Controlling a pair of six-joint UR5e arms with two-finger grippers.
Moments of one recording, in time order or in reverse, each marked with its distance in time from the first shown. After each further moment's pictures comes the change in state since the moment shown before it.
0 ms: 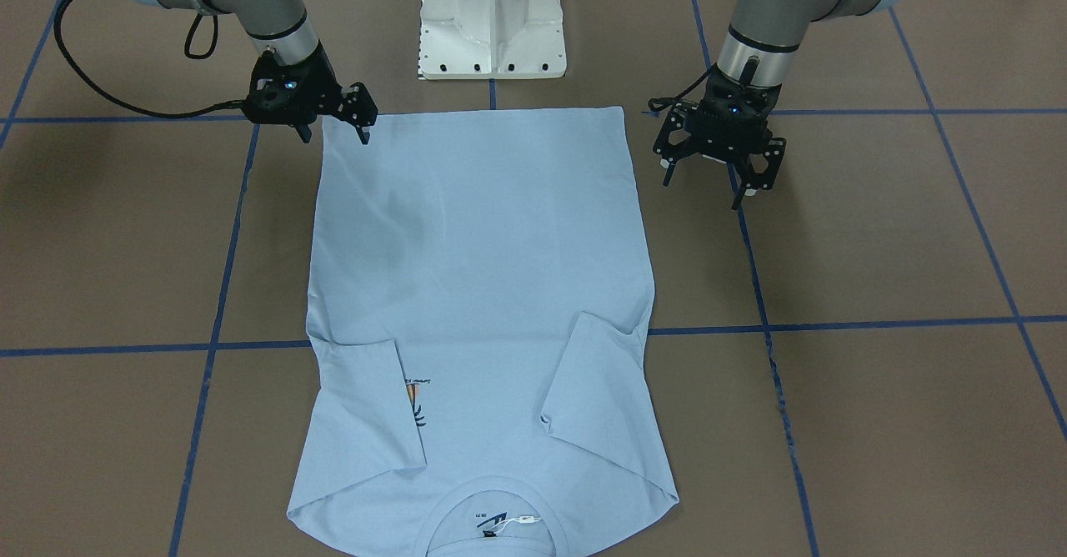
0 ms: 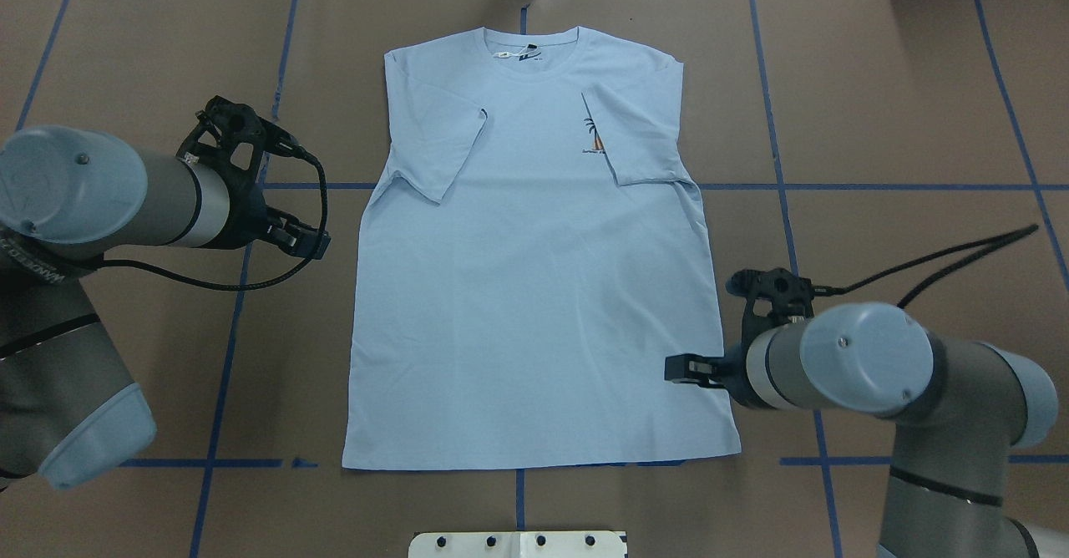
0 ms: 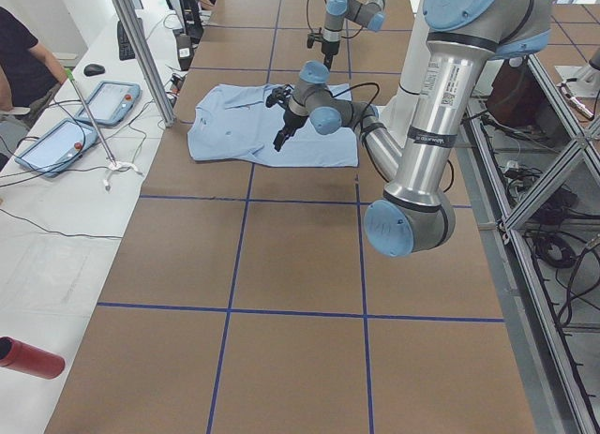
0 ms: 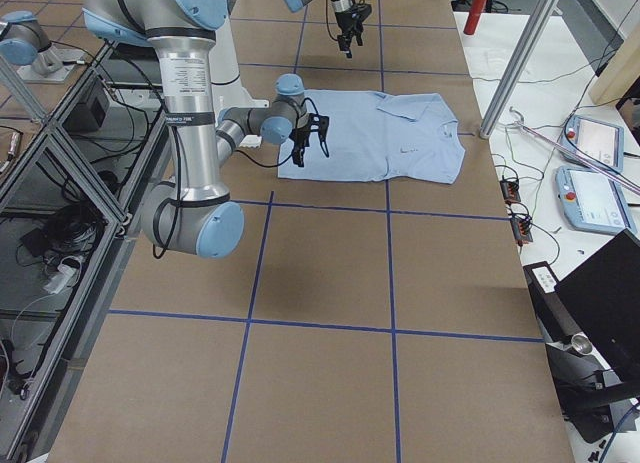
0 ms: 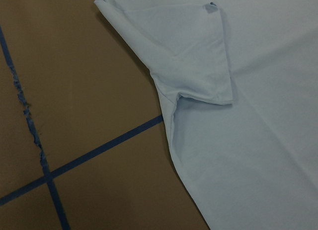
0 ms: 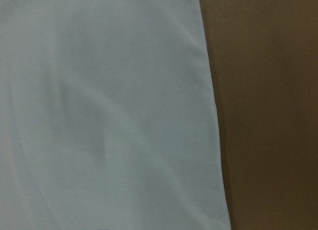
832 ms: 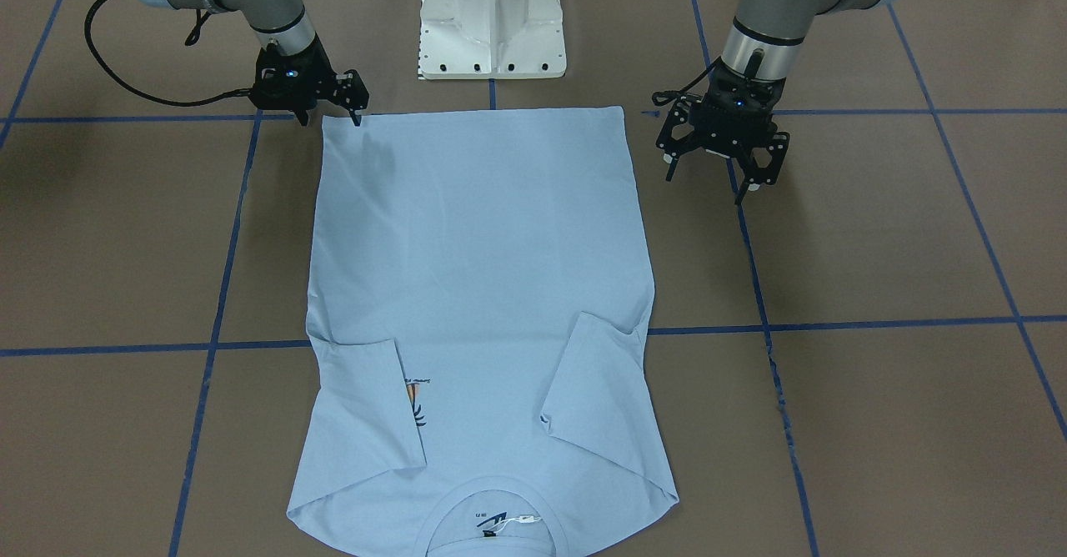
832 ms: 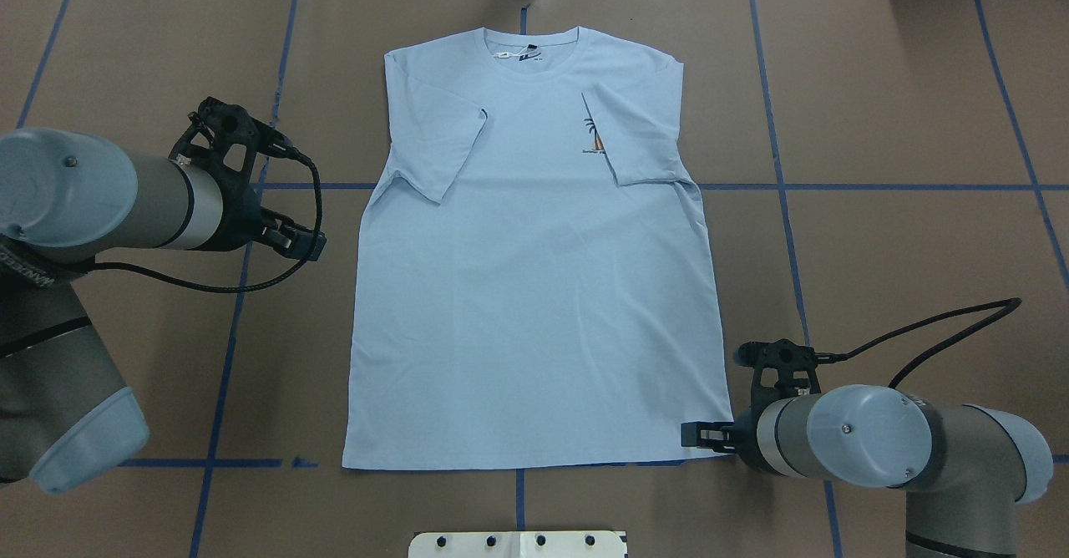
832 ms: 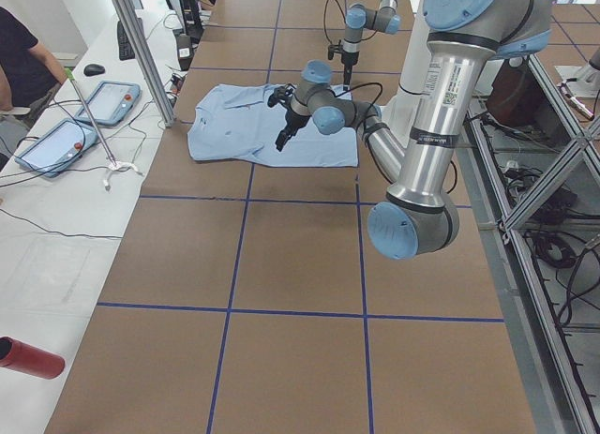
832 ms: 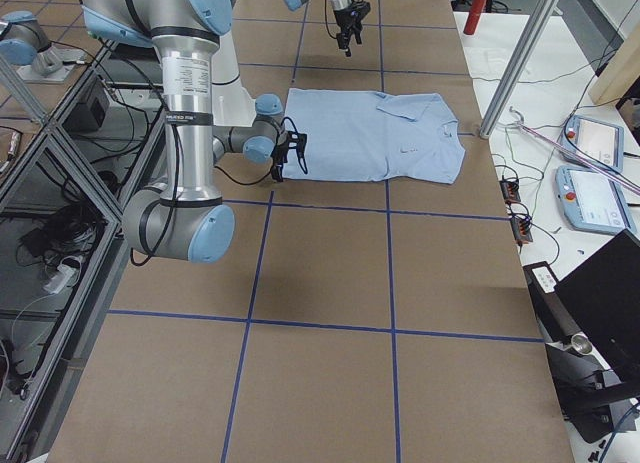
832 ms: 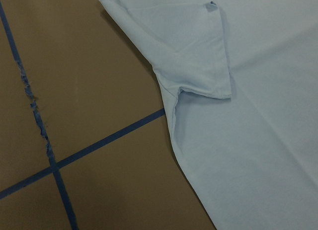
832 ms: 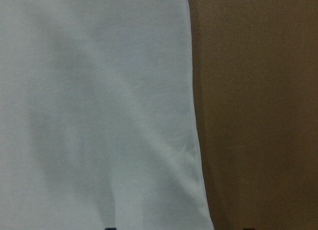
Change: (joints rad) left arm 0.000 0.006 -0.008 0.000 0.001 -0.004; right arm -0.103 -0.051 -0.045 0.078 -0.031 0.028
